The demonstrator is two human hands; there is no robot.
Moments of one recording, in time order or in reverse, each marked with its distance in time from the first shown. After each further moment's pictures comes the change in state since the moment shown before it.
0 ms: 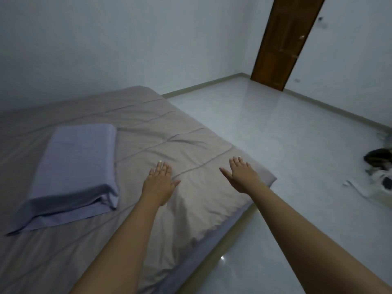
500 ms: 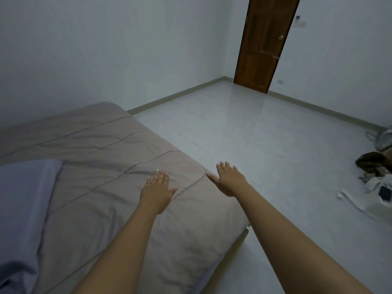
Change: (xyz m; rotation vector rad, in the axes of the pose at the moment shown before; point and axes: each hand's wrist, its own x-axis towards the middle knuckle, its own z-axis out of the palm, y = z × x) left_hand 0.282 0.197 -0.010 0.092 -0.051 0.046; right_hand 0.221 0.230 -0.041 0.008 -0.041 0.017
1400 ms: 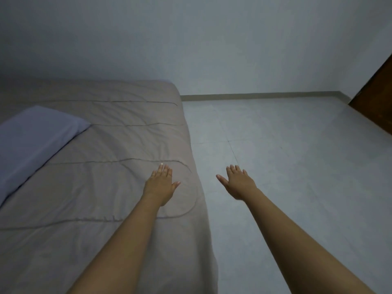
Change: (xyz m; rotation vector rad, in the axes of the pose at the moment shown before) left_hand 0.334 0.168 -0.030 -0.140 -0.119 -0.570; right_hand 0.410 0.237 -0.061 -0.158 -0.161 -0.505
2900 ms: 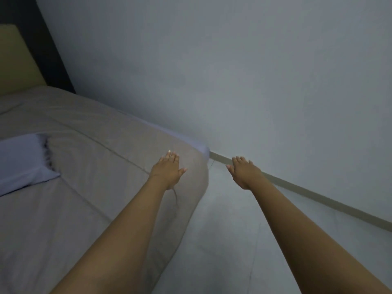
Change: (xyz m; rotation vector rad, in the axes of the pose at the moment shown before) left_hand 0.774 0.010 -0.321 -0.168 0.113 -0.527; right_hand 0.868 0.139 -0.413 -0.234 0.111 -0.616
